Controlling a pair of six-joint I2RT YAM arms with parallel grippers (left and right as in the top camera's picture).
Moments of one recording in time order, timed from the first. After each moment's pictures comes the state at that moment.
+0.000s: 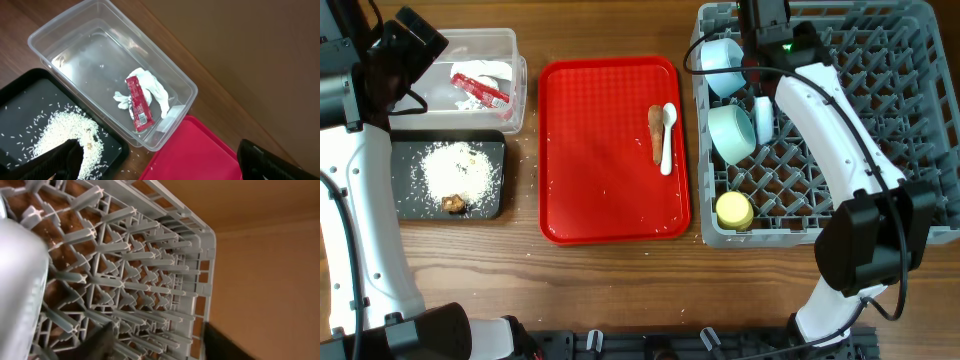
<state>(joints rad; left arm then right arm) 0.23 1.57 1.80 -1.00 -0.02 -0.58 0.25 1.91 1.70 -0.78 0.80 -0.39</state>
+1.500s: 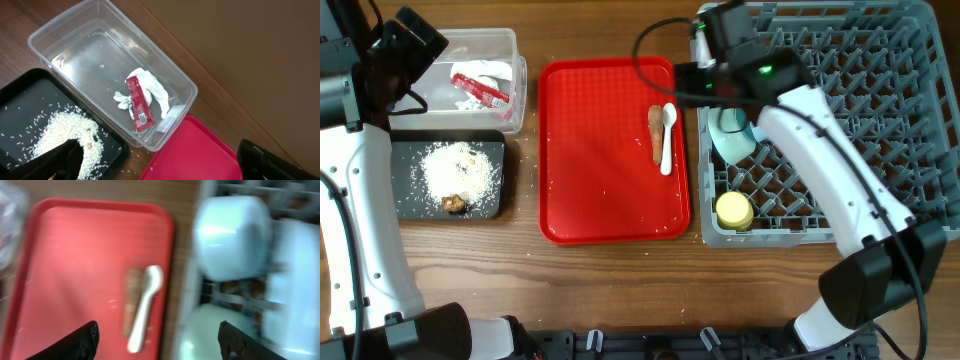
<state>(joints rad) 0.23 1.57 1.80 -1.00 -0.02 -0.58 0.39 1.79 1.69 -0.90 0.04 0.23</state>
